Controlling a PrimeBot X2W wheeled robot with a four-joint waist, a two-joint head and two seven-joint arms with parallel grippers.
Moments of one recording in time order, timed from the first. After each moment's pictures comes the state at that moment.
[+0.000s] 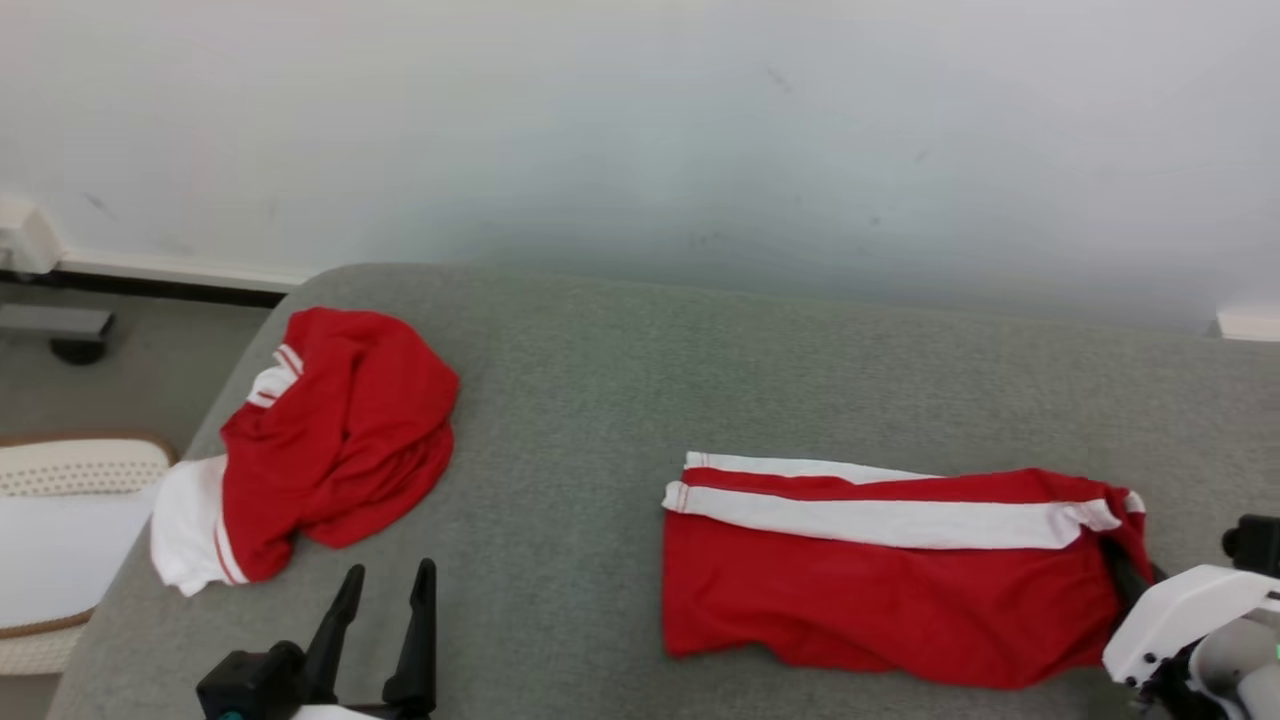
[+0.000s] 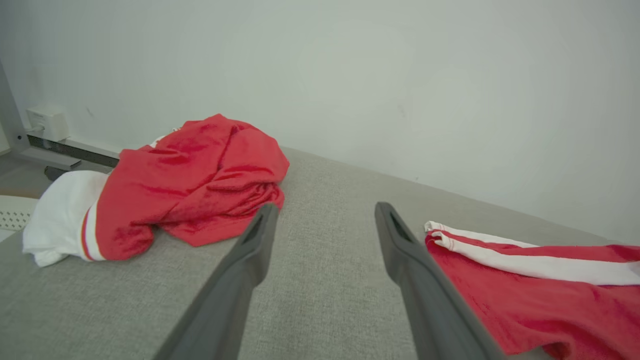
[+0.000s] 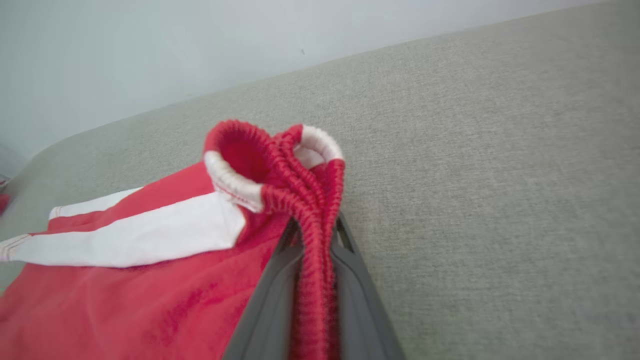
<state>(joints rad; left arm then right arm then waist) -0.05 0.06 -0.05 0.27 -0.28 -0.13 -0.26 -0.45 -0.25 0.21 0.86 0.75 0.13 0.05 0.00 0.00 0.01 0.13</state>
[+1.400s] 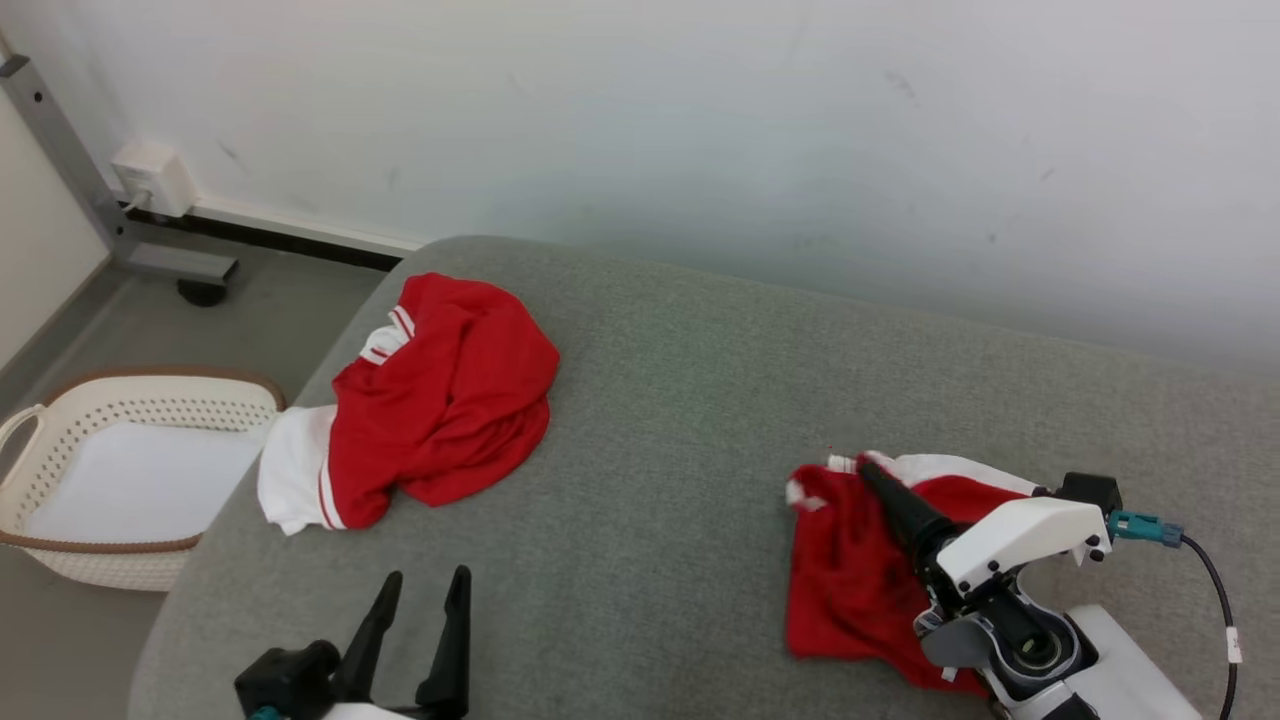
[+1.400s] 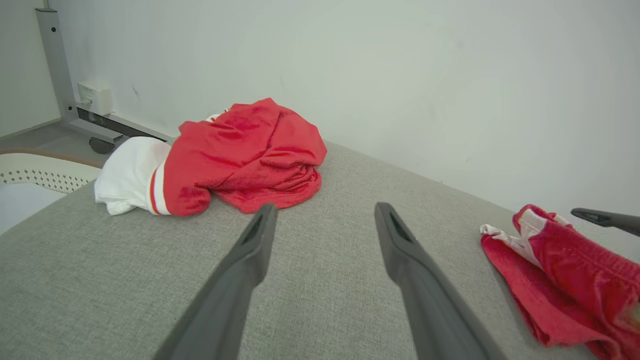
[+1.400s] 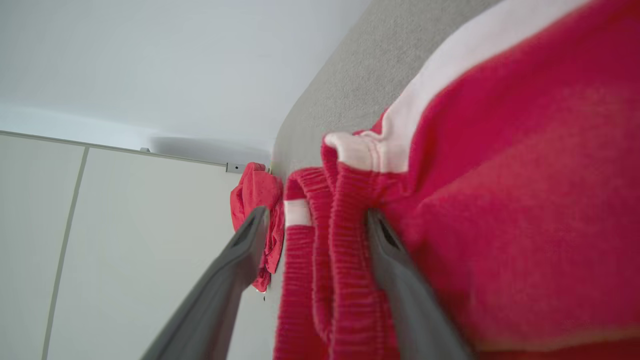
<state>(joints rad) -0.08 0.05 -0.11 0.32 -0.33 -0.13 -0.26 -0.57 -0.05 0.37 0.83 1.51 0.13 0.26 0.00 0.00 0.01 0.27</state>
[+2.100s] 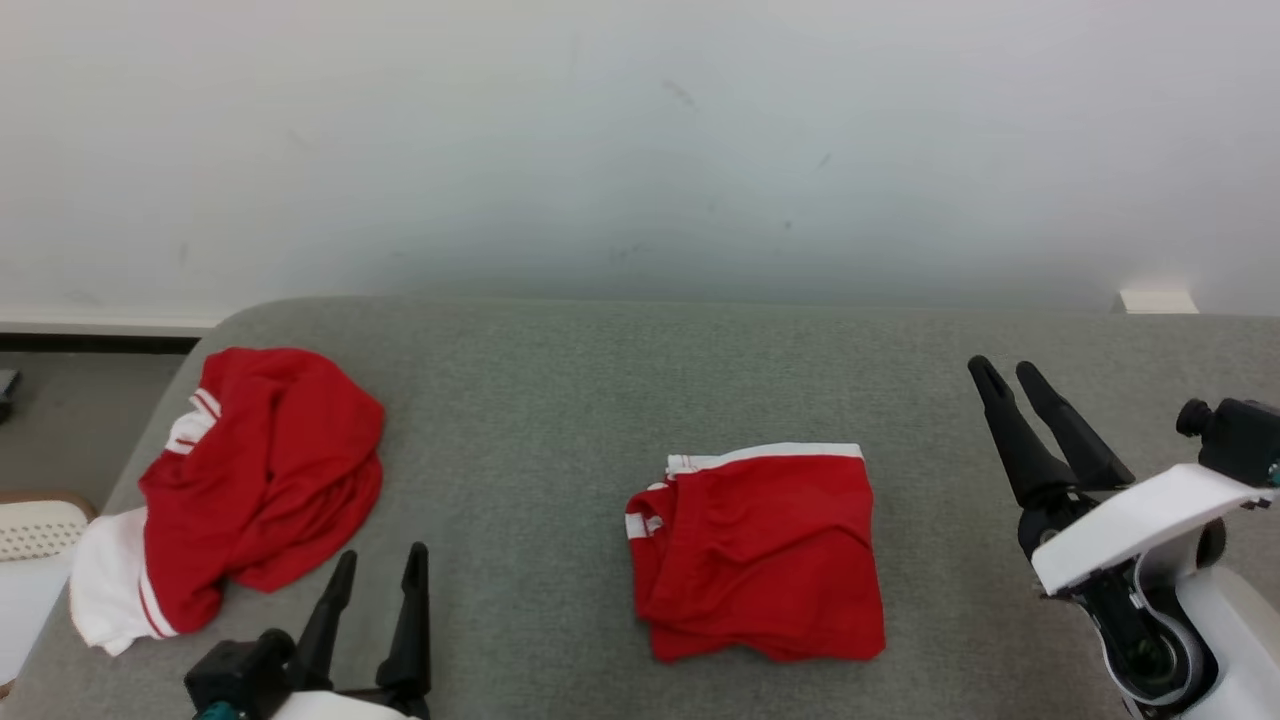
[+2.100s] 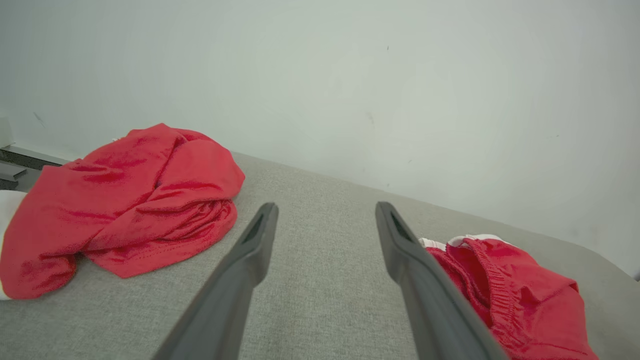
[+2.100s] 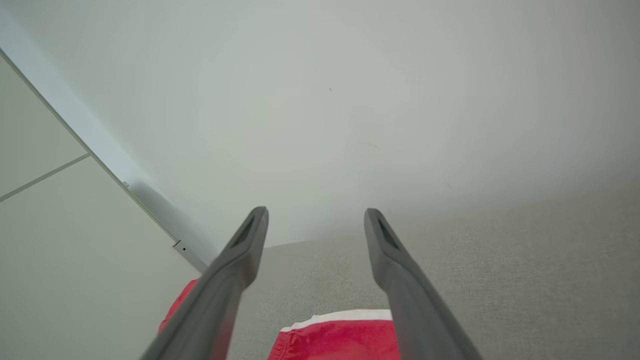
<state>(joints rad) -0.07 0.05 -0.03 0.27 -0.30 -0.13 -0.26 -0.46 -0.33 0.45 0.30 1.13 0.13 -0.04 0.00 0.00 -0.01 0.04</state>
